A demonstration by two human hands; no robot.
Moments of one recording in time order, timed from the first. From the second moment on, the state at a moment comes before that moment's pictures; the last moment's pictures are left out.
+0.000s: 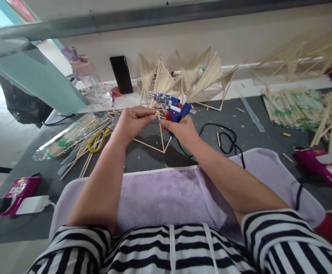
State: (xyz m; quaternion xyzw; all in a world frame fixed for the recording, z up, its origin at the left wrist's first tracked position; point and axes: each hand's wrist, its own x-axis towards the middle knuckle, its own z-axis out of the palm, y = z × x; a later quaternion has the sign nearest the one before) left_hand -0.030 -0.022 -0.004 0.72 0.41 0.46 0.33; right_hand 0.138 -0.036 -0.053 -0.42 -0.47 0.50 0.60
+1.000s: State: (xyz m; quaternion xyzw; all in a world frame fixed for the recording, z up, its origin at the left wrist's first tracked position) left_hand -0.029 -0.018 -0.010 0.71 0.41 0.46 0.34; right_hand 0.137 -0.033 -0.052 -0.43 -0.46 0.50 0.60
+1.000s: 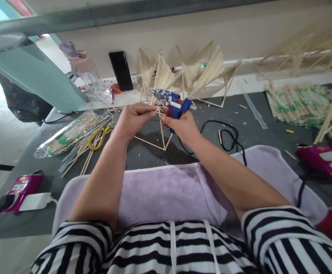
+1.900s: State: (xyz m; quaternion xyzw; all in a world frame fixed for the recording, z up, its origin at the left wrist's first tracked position) left_hand -0.028 -0.018 -0.009 0.71 0.42 0.45 0.34; right_hand 0.140 -0.031 -0.059 -0.45 -0.52 0.43 0.59
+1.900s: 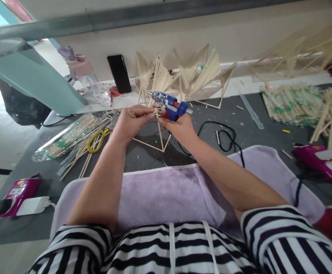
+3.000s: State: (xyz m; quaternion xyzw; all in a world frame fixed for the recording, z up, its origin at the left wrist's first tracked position) left_hand -0.028 -0.017 -0.009 0.71 0.41 0.47 0.34; right_hand 0.140 -0.030 -0.061 -0.43 -0.55 0.39 0.60
